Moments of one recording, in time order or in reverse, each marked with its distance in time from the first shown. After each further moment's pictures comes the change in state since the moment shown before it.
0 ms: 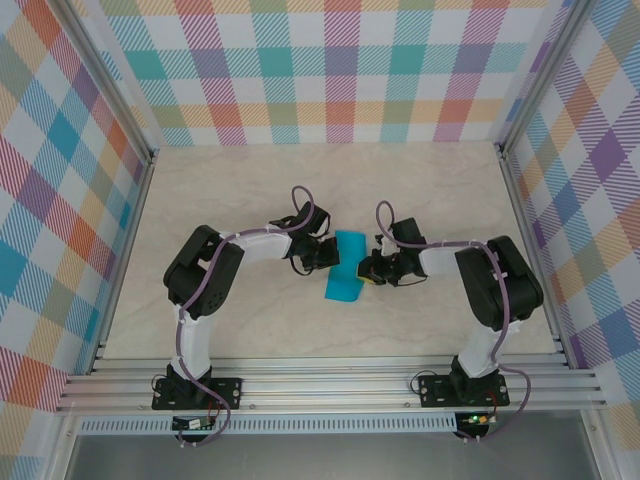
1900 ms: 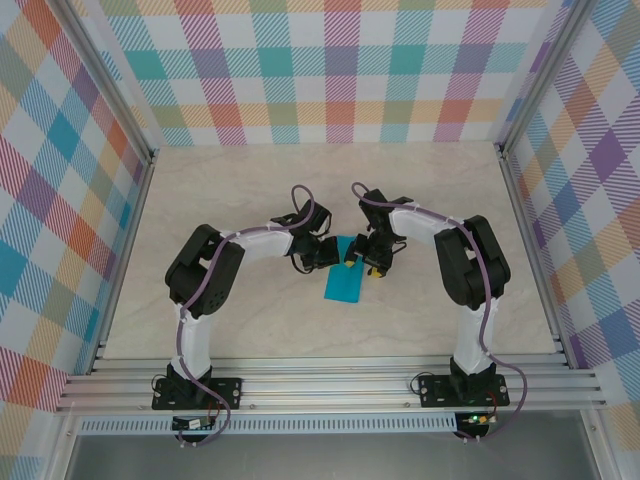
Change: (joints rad) left arm 0.000 0.010 0.039 -0.058 -0.005 -0.023; right arm 0.097 0.236 0.575 -0.777 0.341 0.072
